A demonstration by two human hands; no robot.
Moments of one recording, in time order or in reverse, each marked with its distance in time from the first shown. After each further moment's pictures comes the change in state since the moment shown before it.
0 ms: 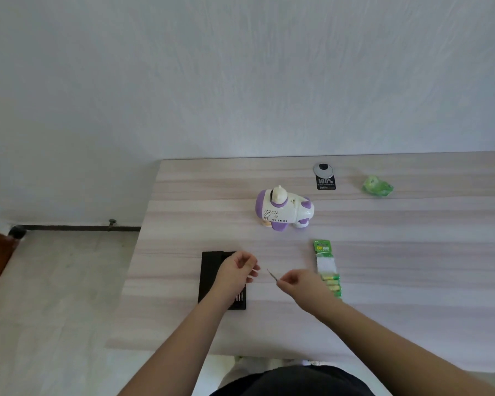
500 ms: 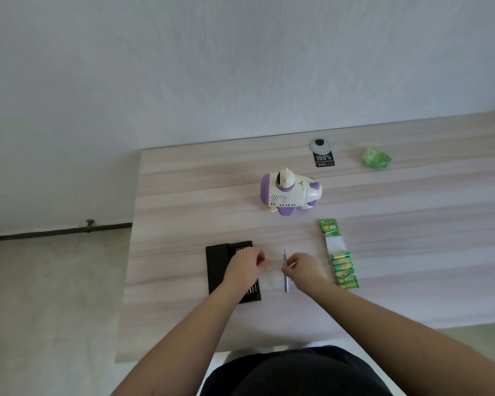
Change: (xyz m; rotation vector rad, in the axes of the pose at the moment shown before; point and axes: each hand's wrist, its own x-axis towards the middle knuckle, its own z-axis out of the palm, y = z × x) left_hand 0.046 -0.033 -0.016 0.798 -0.185 0.287; right_hand 0.049 0.000 0.052 -0.059 0.127 0.268
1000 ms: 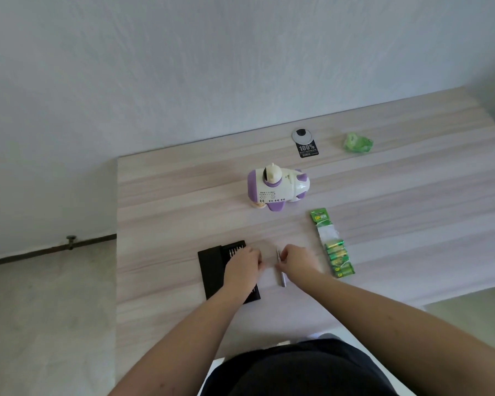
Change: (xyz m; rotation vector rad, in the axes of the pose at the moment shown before) left_hand 0.012 -0.012 0.020 0.322 0.015 0.141; right_hand 0.014 -0.003 0.013 -0.063 0.038 0.052
